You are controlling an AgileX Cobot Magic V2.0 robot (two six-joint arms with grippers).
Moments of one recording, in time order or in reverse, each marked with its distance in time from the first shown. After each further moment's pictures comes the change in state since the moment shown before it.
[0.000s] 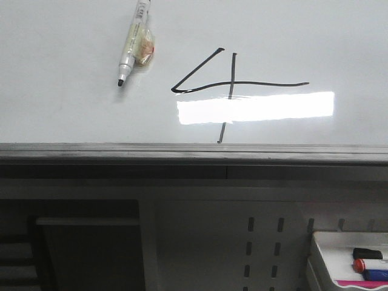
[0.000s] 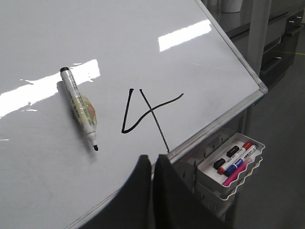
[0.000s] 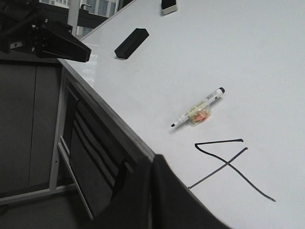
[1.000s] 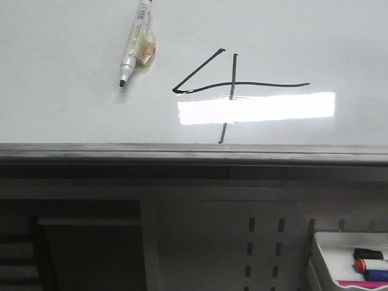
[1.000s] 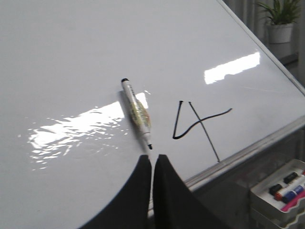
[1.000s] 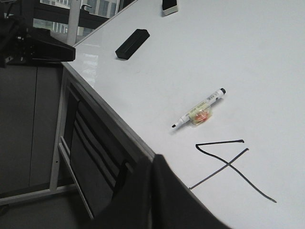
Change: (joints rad) left arm 0.137 -0.337 0.213 0.041 -0.099 -0.006; right arm 0.000 -0.001 0.001 0.000 0.001 0.000
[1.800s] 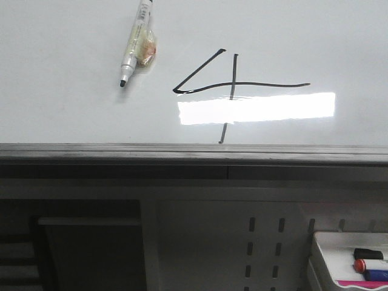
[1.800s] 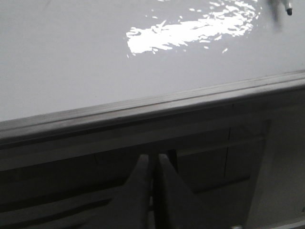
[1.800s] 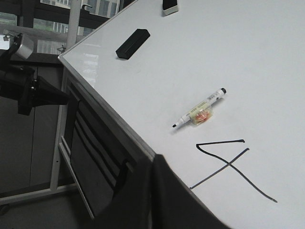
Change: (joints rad) left arm 0.346 -0.082 0.200 0.567 0.161 -0.582; right arm 0.000 0.000 0.000 0.000 0.002 0.001
